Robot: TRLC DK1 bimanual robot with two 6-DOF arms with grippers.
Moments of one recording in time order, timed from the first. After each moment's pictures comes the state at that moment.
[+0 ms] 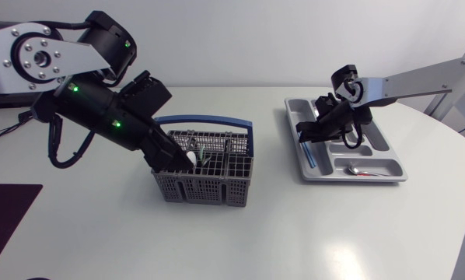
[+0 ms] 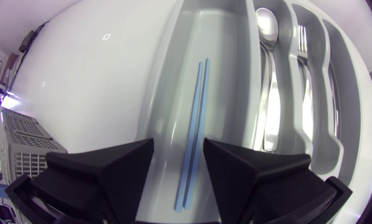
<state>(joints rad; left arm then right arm) -0.42 1.49 1.24 -0.88 0.42 0.36 0.03 2.17 1.53 -0.49 -0.22 -0.05</state>
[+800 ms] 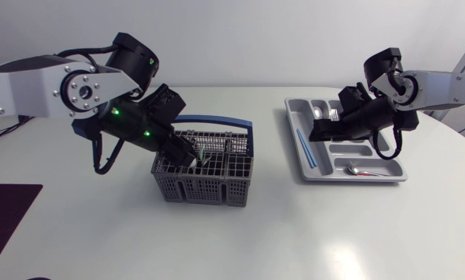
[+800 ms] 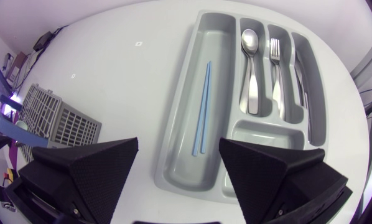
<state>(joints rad) -0.46 1.57 1.16 -0.60 0.19 0.25 0.04 1.73 1.16 -0.45 -0.23 -0.05</state>
